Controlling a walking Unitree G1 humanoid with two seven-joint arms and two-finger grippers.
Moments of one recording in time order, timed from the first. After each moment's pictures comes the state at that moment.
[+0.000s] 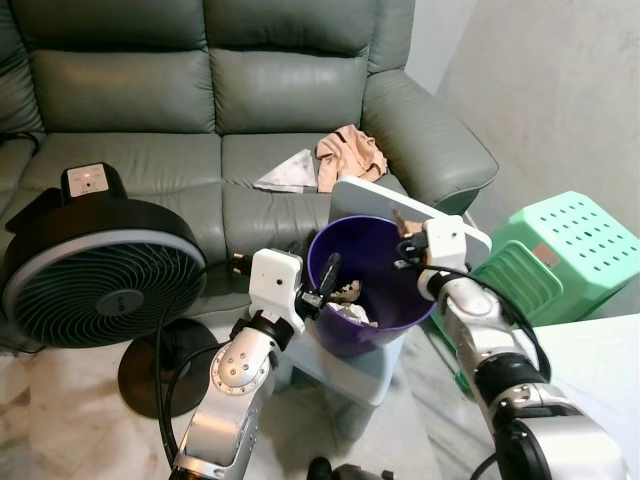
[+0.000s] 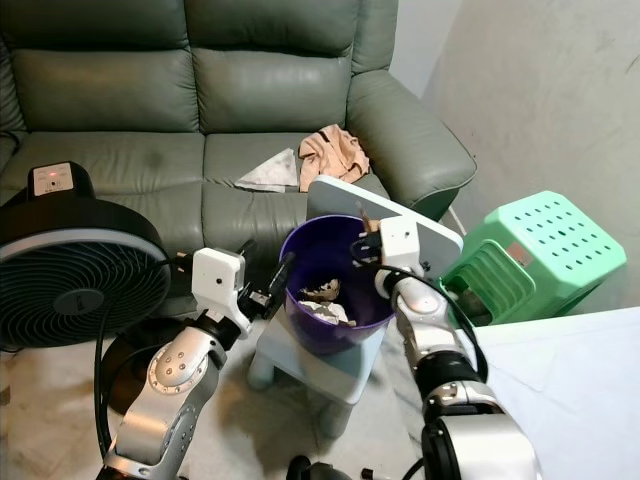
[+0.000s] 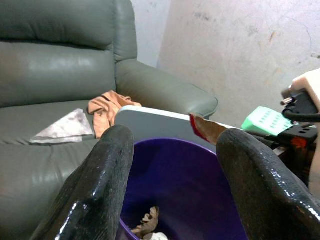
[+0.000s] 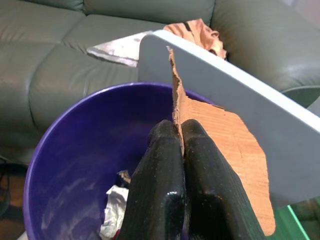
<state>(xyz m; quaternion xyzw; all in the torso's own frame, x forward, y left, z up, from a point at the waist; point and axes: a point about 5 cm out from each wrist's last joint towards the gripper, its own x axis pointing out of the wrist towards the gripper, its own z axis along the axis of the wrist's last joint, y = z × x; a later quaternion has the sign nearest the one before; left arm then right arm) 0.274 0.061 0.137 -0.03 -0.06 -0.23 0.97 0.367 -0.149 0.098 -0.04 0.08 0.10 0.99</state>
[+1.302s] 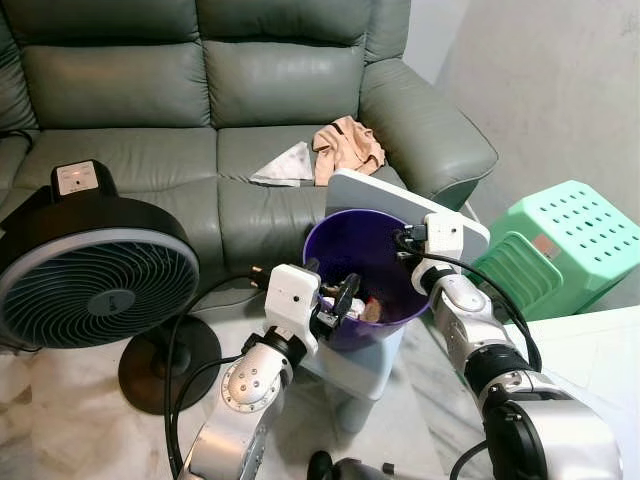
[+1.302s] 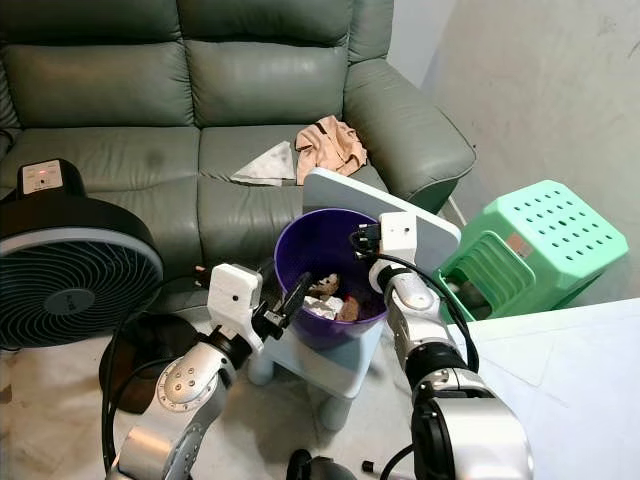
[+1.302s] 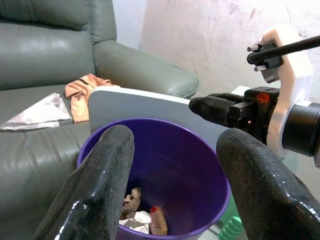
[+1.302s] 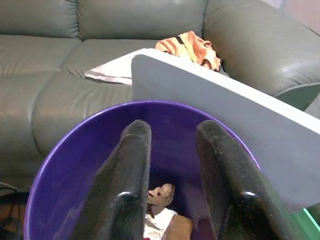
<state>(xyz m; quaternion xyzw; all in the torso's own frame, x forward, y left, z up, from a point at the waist) 0.262 0.049 0.129 -0.03 -0.03 -0.26 0.96 0.375 -0.147 0.109 0.01 0.05 0.09 0.99</state>
